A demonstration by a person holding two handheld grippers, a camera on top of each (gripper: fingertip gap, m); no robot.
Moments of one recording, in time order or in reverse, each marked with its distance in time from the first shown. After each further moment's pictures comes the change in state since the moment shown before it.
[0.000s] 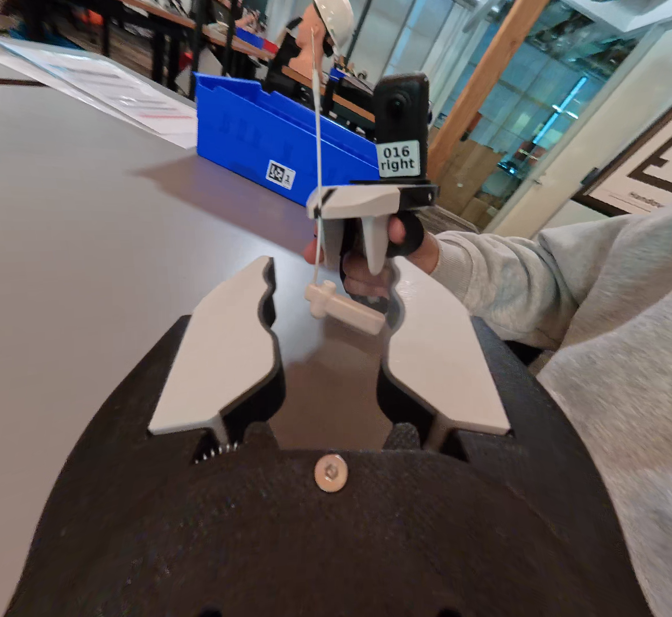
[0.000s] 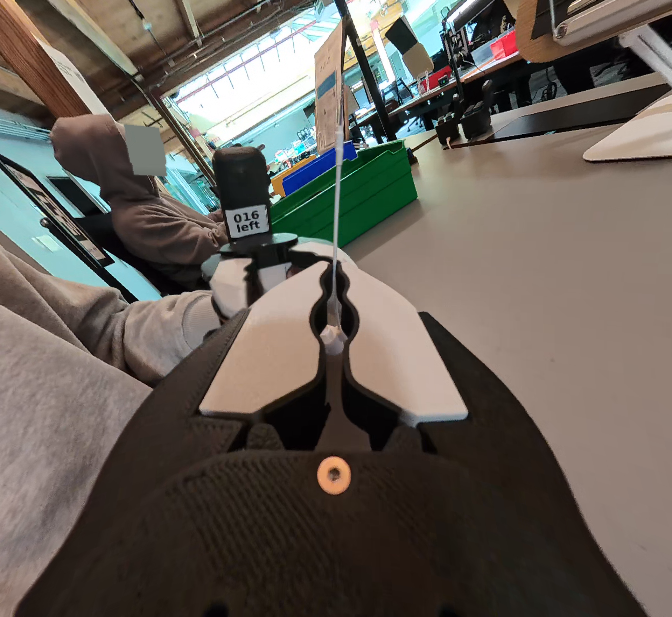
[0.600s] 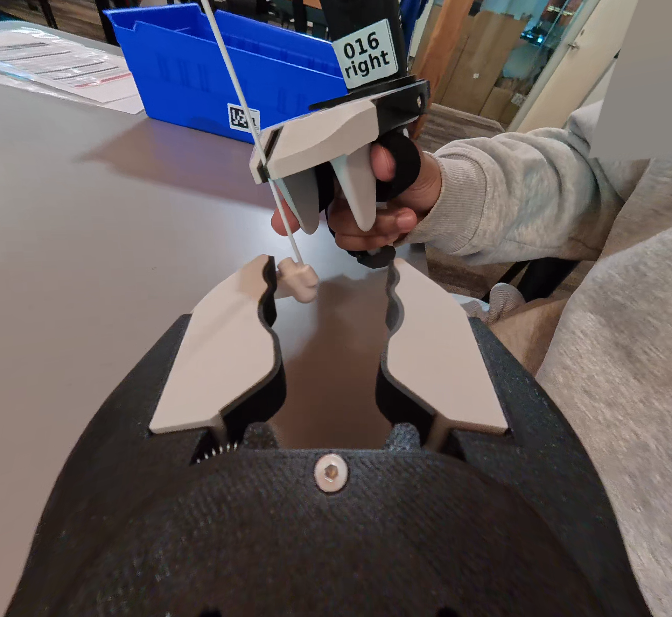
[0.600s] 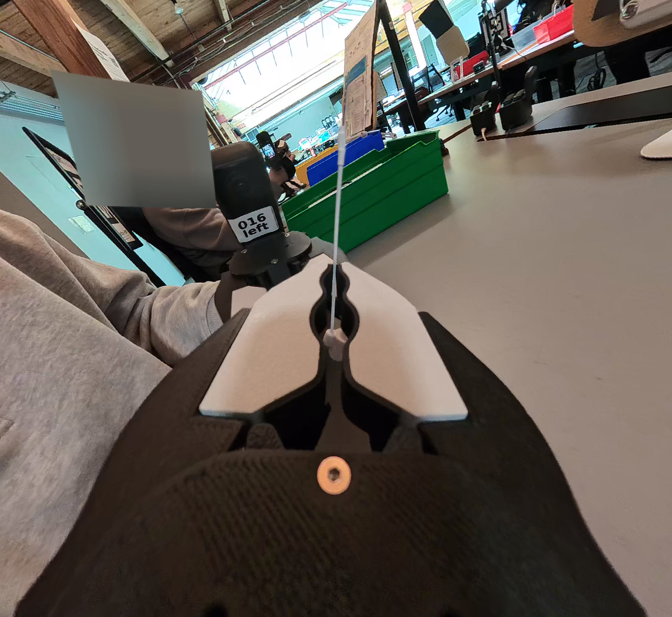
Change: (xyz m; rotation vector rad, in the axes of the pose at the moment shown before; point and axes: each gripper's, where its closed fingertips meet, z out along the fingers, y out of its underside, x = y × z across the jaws) left arm 0.018 0.036 0.014 -0.210 0.030 0.216; right arm -0.018 0.003 0.005 -0.028 -0.078 -0.002
